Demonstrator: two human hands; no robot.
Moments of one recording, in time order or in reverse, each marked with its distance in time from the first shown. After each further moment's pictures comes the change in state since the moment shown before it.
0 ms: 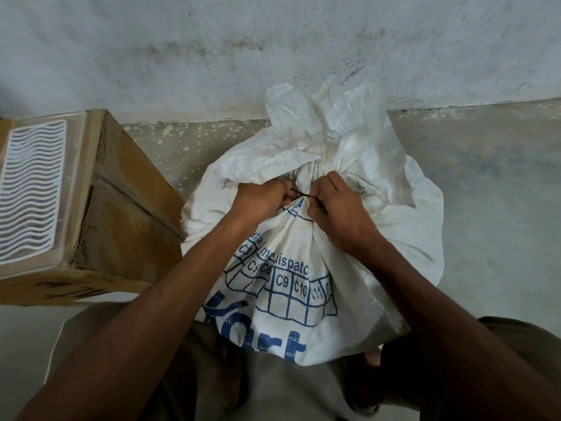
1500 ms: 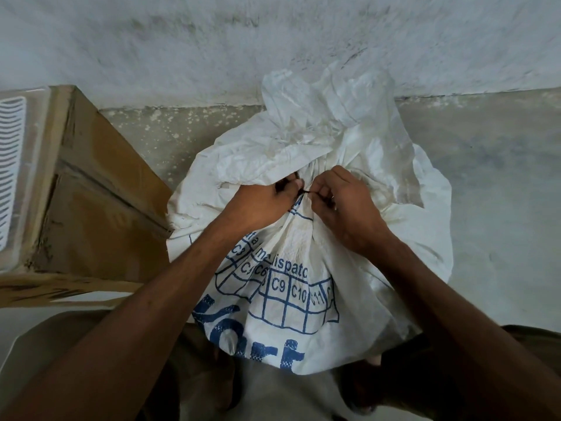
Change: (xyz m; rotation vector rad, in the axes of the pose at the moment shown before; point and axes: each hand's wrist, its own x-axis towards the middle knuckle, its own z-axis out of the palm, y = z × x) left_hand 0.013 -0.026 -0.002 0.623 -0.018 0.615; right_hand -0.001 0.012 0.005 0.114 0.015 0.043
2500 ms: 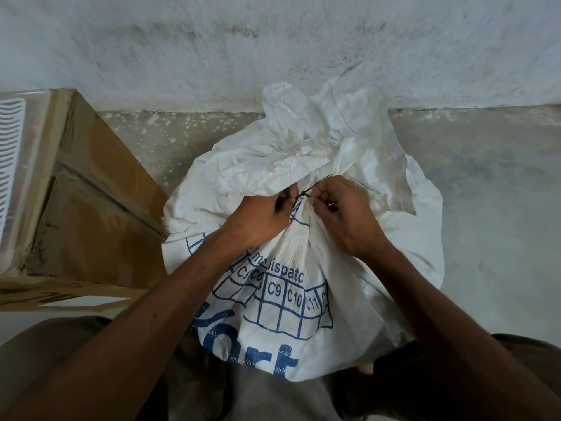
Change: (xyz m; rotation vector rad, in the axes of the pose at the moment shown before) left_hand -0.007 -0.011 0.010 0.051 0.004 0.188; right_hand 0.002 0.003 -0.004 0.161 0.001 0.124
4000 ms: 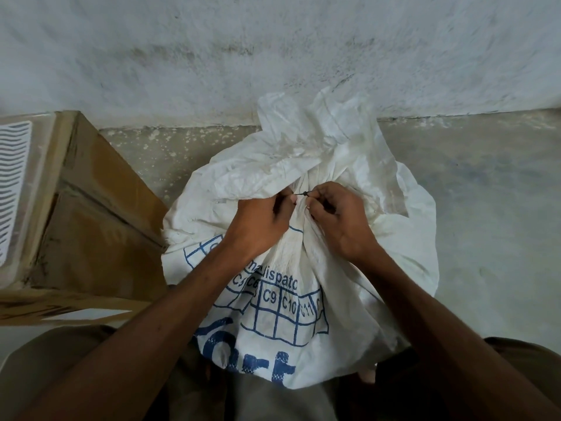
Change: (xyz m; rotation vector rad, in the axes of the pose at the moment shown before) left_hand 0.002 0.019 0.005 0.106 0.253 0.005; right_hand 0.002 0.003 0.000 0.221 0.099 0.130
